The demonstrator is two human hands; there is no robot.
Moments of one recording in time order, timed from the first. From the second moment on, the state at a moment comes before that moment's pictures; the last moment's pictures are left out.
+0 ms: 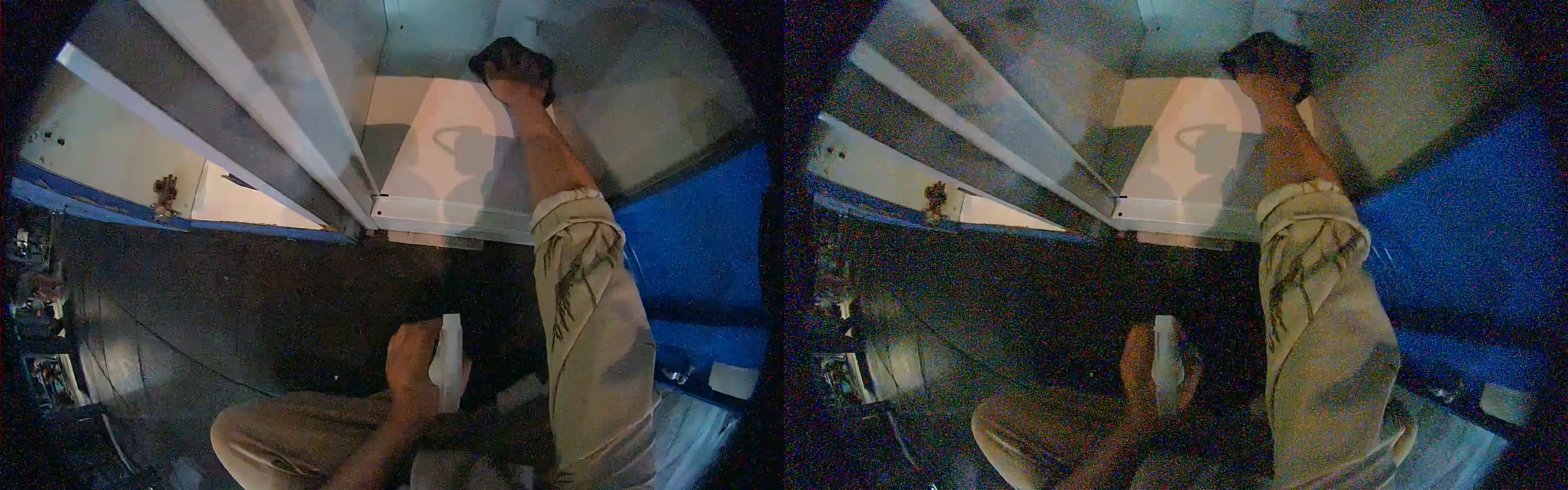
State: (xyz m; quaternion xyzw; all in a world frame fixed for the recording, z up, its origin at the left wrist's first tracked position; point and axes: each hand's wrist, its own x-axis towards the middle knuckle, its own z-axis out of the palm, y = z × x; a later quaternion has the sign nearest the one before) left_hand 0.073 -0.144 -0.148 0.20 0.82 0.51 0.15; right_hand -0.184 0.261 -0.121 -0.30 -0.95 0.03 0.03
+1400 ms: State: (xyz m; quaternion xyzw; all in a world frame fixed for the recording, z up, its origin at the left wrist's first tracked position) left_hand 0.064 -0.138 -0.129 0.30 0.83 0.46 0.03; right_hand -0.207 0.205 -0.149 -0.31 -0.94 0.02 0.14
